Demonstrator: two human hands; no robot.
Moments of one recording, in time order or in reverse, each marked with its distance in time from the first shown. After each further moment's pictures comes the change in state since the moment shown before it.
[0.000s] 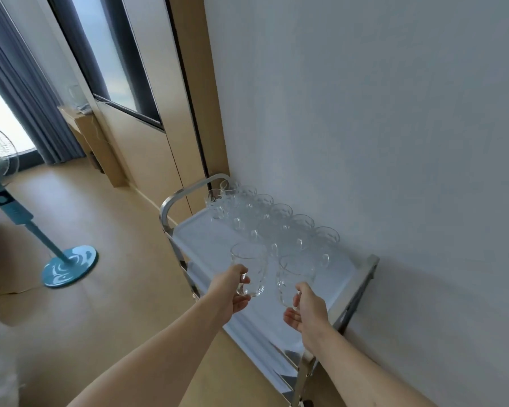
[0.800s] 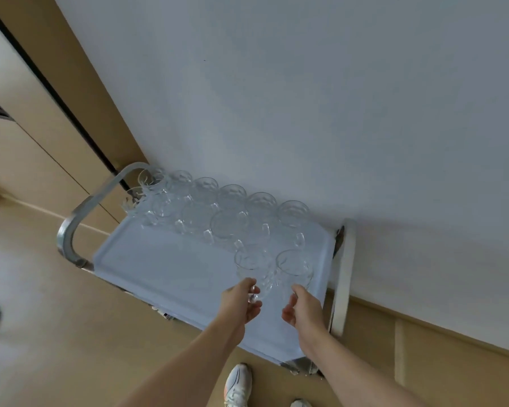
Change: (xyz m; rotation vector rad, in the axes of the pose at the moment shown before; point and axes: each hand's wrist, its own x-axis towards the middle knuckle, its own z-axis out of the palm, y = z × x) left_hand 0.143 -0.018 0.075 0.135 -0.262 -0.139; right_hand 0.100 0.024 0.025 0.210 0.305 0.111
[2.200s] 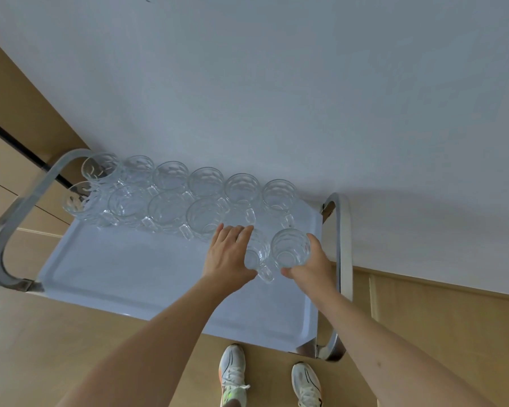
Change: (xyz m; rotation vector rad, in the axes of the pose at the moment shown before) left_hand 0.080 0.063 0.002 1.433 -0.139 1.223; right_hand 0.046 -0.041 0.004 -0.507 0.125 -0.429
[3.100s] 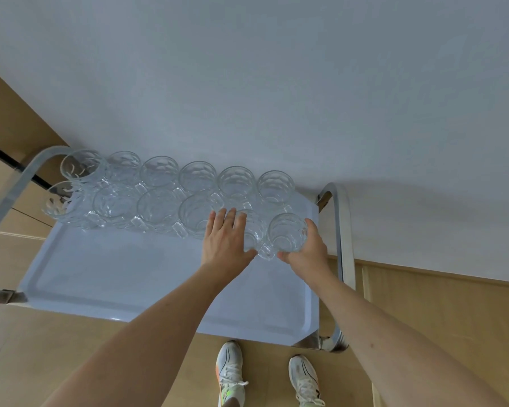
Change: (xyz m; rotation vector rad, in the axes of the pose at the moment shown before) left_hand 0.030 -0.003 0.009 0.153 -0.044 -0.083; right_hand 0.023 -0.010 0.004 -0.003 0.027 -0.020
